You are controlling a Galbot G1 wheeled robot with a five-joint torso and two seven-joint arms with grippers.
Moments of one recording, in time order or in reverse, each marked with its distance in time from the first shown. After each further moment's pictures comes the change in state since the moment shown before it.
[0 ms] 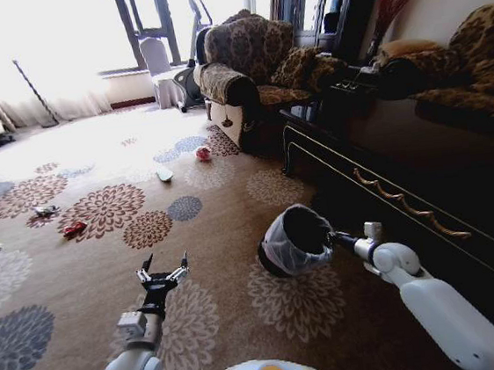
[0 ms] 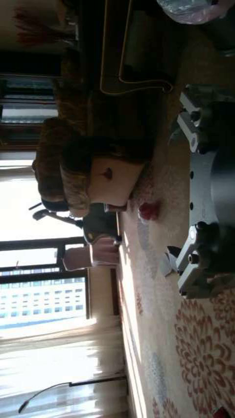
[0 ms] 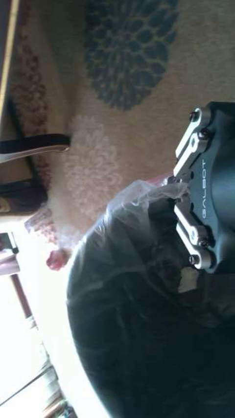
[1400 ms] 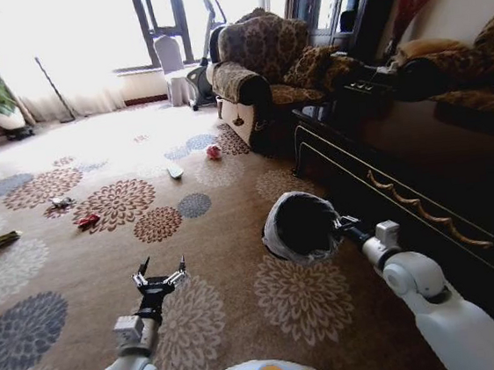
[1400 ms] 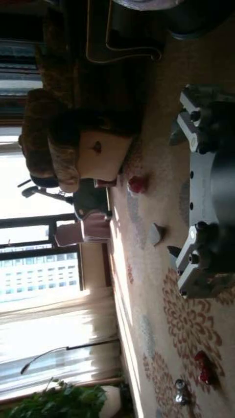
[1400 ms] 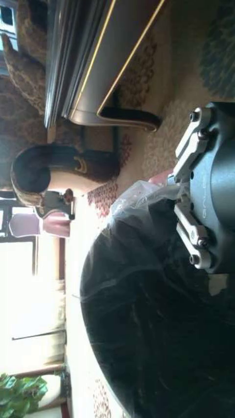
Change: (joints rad) left arm 0.055 -0.003 -0.019 -0.041 0.029 0.031 -0.010; right arm -0.197 0.076 0.137 0.320 -0.359 0.110 0.000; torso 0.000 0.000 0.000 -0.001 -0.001
